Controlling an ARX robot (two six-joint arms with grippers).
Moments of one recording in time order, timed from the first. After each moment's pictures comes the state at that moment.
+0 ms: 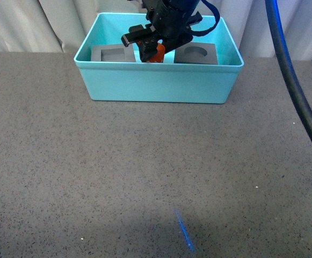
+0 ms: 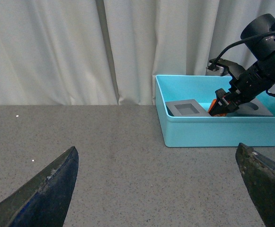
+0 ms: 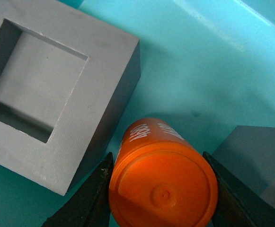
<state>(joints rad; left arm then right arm) 0.00 0.00 0.02 0.00 0.00 0.00 0.43 2.88 2.82 -0.93 -0.13 -0.20</state>
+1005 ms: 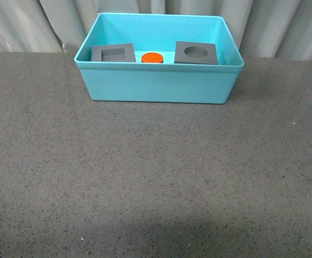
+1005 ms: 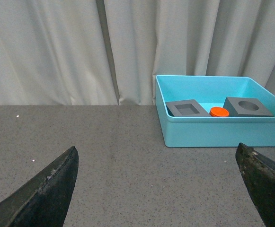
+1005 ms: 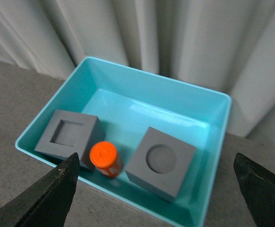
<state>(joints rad) 0.00 0.00 0.02 0.00 0.00 0.00 0.28 1.81 1.38 -0.01 -0.17 -0.03</state>
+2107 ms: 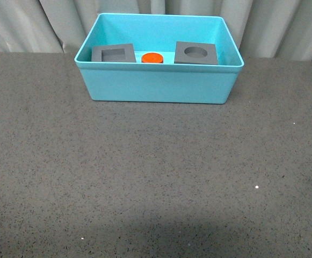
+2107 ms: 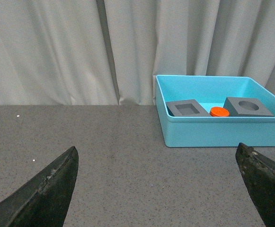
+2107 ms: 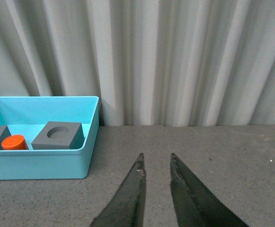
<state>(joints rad) 0.00 0.00 0.02 0.00 0.00 0.00 0.00 0.66 0.16 0.50 0.00 -0.01</state>
